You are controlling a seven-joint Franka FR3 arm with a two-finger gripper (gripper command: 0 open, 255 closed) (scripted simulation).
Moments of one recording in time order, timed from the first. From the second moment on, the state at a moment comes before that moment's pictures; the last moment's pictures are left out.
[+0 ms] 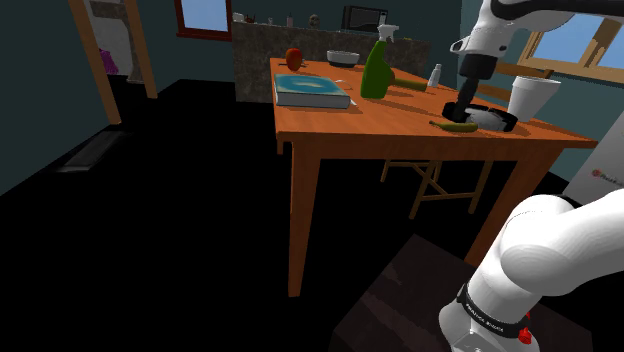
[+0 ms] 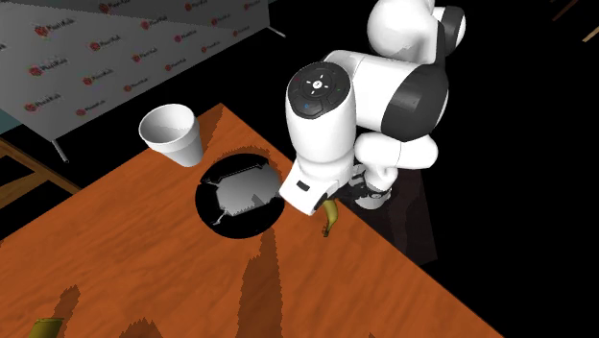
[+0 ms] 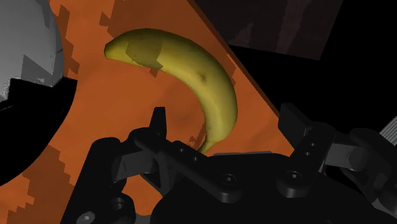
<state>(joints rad) -0.03 -0.71 -0.49 -2.16 -0.18 1.44 -0.61</state>
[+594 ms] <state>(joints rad) -0.03 -0.72 -0.50 -2.19 -0.19 1.46 -0.61</state>
